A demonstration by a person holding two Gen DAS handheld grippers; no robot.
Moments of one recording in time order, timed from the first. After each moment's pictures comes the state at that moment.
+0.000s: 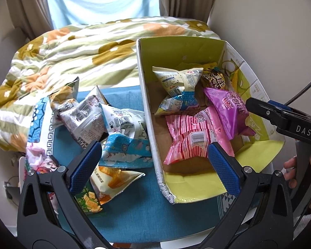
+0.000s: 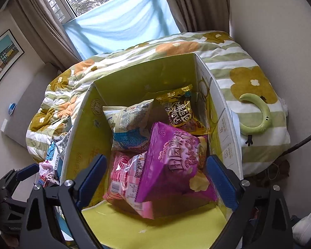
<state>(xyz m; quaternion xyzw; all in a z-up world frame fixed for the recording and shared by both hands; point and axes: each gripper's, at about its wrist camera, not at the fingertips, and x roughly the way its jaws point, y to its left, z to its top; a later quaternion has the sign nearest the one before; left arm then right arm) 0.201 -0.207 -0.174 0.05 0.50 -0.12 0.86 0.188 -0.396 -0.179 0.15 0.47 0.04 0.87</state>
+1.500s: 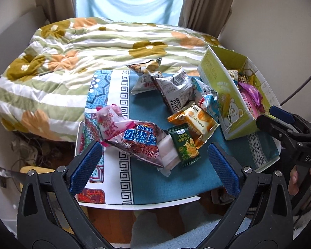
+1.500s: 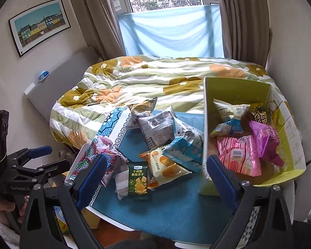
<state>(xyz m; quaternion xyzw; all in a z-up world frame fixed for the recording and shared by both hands) 0.120 0.069 -0.151 -0.01 0.48 -0.13 0.87 0.095 -0.153 -0.128 0.06 0.42 0.11 0.90</state>
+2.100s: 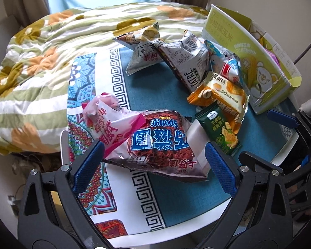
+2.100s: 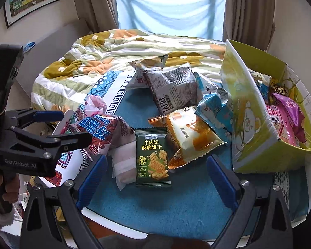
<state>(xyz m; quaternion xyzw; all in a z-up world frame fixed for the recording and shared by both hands) 0.182 0.067 -0.249 0.07 0.52 -0.19 0.83 0.108 -0.076 -0.230 0.00 0.47 0.08 0.88</state>
